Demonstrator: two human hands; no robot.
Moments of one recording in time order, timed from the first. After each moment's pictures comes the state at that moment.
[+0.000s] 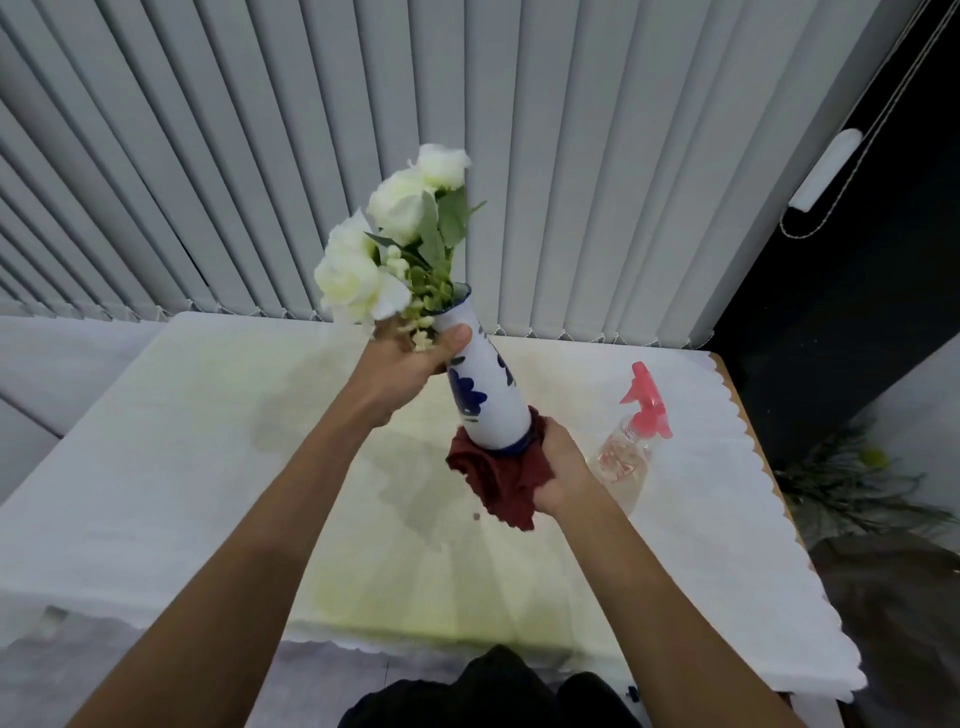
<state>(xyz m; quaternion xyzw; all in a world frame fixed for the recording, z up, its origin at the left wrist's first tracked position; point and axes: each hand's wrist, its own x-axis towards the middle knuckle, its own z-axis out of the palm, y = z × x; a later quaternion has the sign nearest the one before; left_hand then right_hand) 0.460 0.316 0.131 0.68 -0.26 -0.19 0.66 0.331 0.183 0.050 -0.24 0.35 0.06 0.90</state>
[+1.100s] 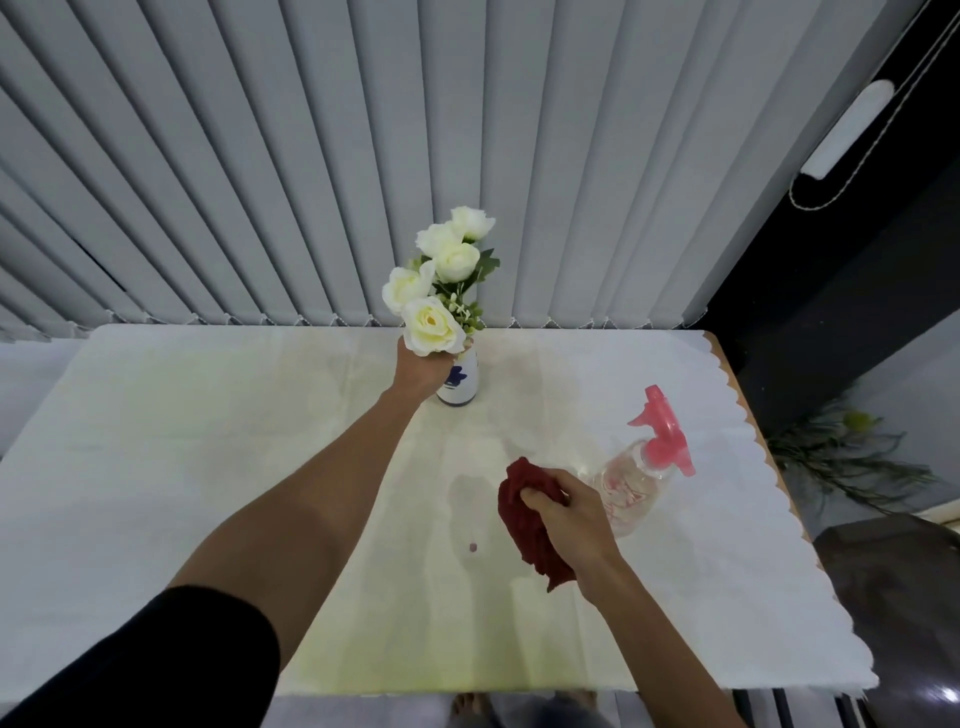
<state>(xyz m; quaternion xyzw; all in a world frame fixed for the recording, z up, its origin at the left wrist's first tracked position) 0.578 0.201 0.010 0.78 -0.21 -0.12 0.58 0.308 0.171 0.014 -0.60 0.47 -0.08 0.64</state>
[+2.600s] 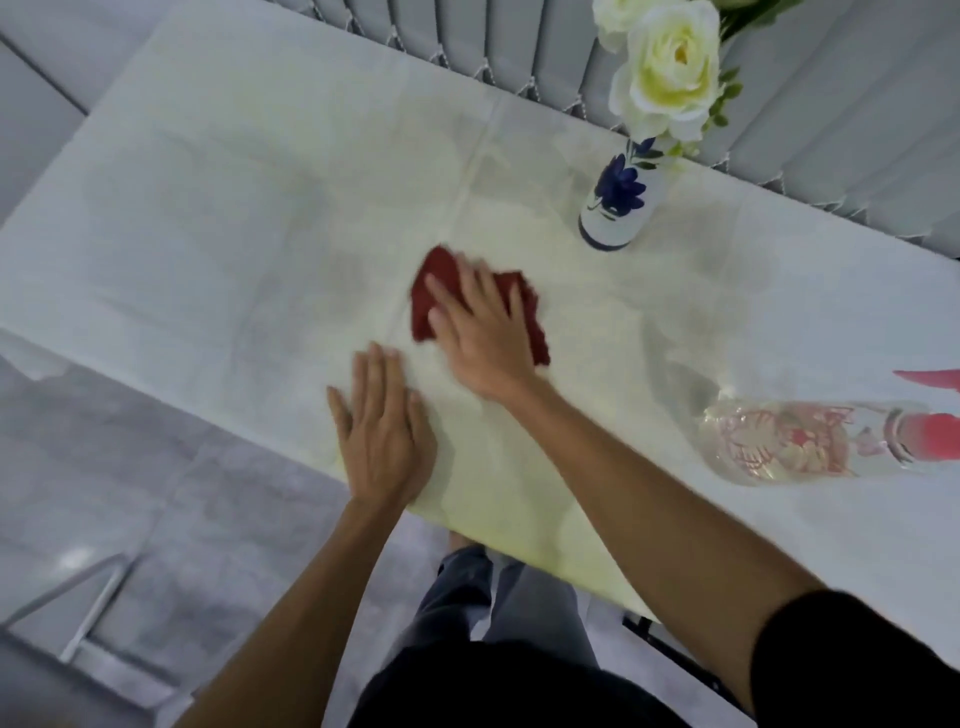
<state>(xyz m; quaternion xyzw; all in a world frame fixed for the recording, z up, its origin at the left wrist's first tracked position) 0.399 0.434 -0.153 0.98 -0.04 -0.03 0.17 0.474 0.273 -0.128 -0.98 0.00 0.02 0.18</state>
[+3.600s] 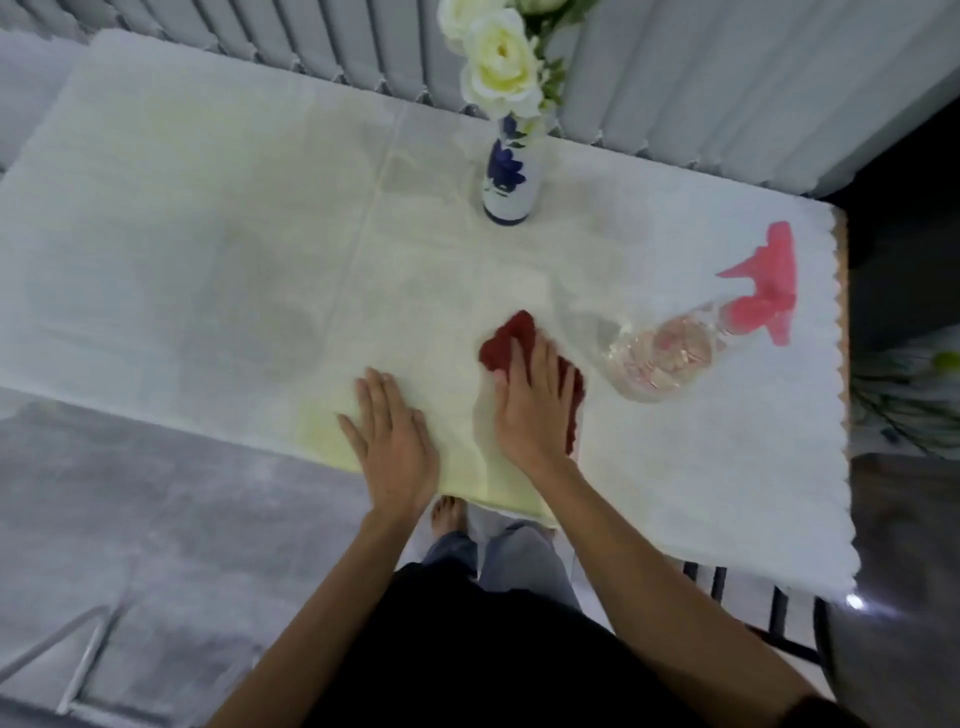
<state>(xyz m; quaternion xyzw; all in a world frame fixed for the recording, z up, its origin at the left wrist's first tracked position) 0.323 0.376 -0.107 0.96 -0.05 -0.11 0.24 0.303 0.221 -0.108 -0.94 0.26 0.05 0.20</state>
